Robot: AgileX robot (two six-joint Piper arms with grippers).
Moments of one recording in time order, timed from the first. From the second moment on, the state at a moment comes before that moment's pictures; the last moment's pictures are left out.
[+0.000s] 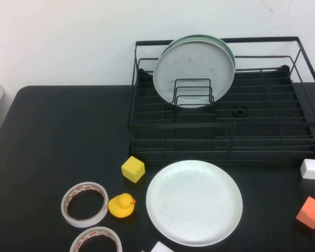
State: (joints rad) right arm -0.02 -0.01 0.02 -0.11 0.42 0.21; left arm 0.00 0.21 -0.39 -0.54 0.59 0.15
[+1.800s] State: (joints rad) right arm -0.02 -0.01 0.02 -0.11 0.40 0.21; left arm -0.89 1.81 -1.27 -0.16 0.88 0.48
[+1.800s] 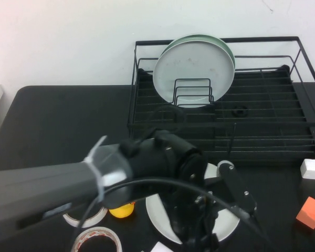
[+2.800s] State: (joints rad) right arm -0.02 -0.01 0.02 -0.11 0.37 0.21; left arm -0.89 2.02 -1.37 -0.14 0.82 0.58
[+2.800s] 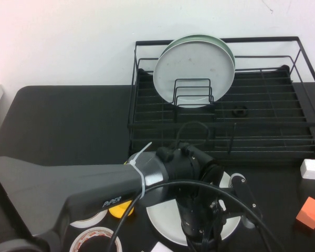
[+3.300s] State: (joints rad) right arm -0.02 -0.01 0.02 -0.11 0.37 0.21; left arm -0.89 1.93 -1.38 -0.19 0.89 0.57
